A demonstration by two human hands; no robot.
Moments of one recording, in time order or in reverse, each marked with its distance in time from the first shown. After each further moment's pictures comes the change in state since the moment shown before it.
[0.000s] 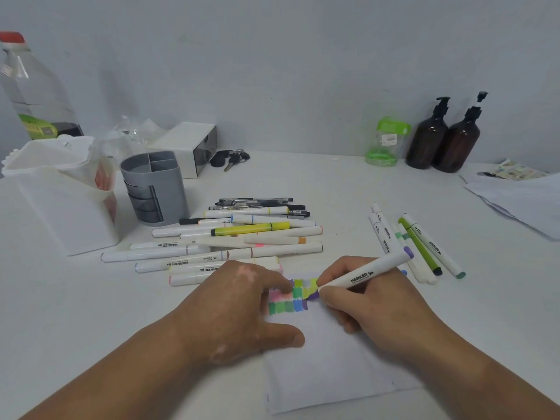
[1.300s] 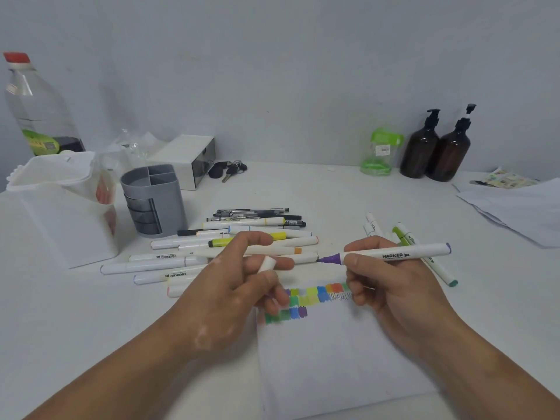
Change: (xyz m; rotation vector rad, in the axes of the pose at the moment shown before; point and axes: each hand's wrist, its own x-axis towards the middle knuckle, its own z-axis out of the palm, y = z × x) left_hand 0.006 -0.002 -0.002 -0.952 0.137 -0.037; right_hand 0.012 0.000 -0.017 0.701 0.097 -0.096
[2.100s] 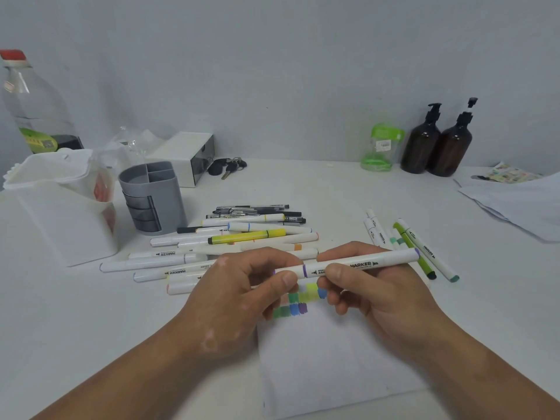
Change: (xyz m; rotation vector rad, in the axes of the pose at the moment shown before) left_hand 0.000 0.003 0.012 0.164 0.034 0.096; right_hand -0.008 0.003 0.008 -0.107 -0.190 -0.025
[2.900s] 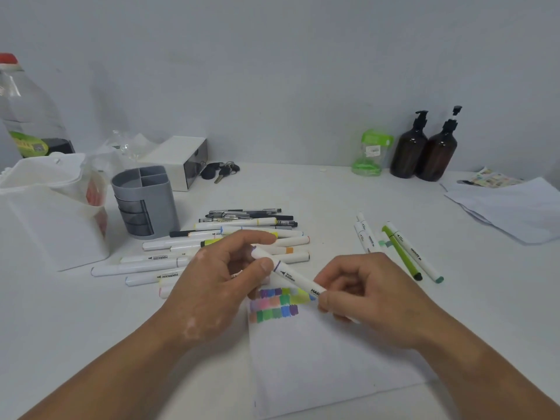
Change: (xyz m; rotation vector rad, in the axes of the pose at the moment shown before) left_hand 0.006 0.000 -0.012 0.014 0.124 0.041; right_hand -0.002 -0.014 -0.014 -0.585 -0.110 0.036
